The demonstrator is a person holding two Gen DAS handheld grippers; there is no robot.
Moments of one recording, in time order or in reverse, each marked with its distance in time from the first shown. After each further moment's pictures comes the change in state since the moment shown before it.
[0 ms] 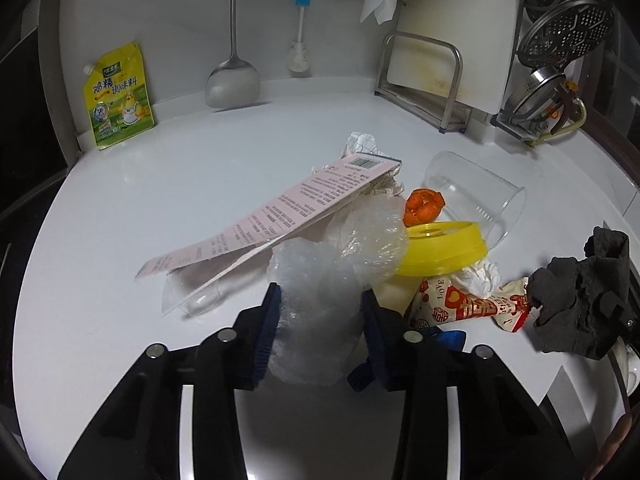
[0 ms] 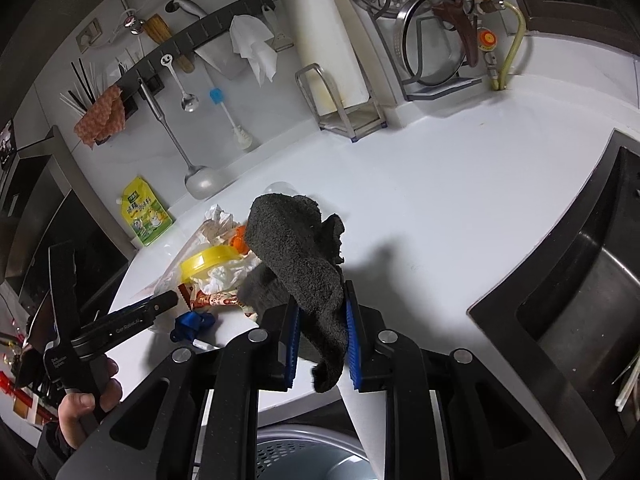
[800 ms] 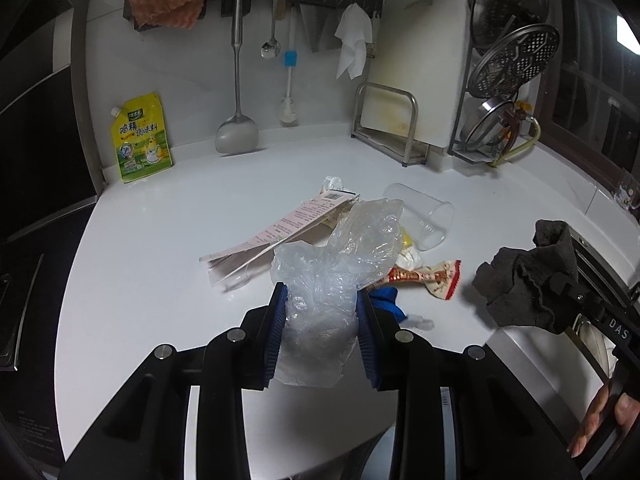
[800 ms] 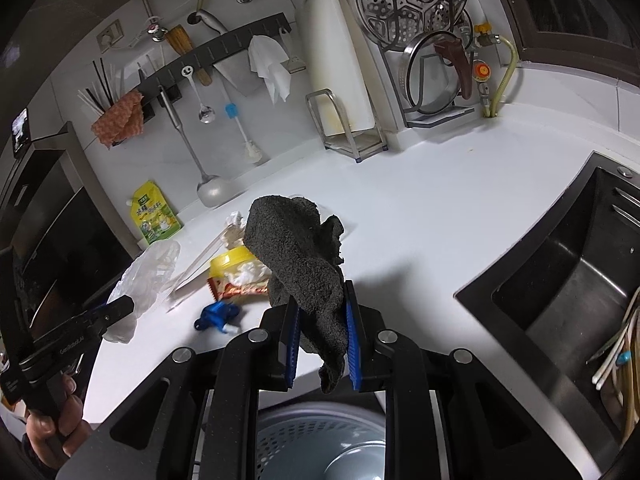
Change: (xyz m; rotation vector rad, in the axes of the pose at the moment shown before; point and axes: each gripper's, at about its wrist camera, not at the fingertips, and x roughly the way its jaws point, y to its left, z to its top) left arm -0.109 -0.006 -0.031 0.044 -0.135 -0.038; right arm -0.051 0.030 -0.020 -0.039 -0.064 -0.028
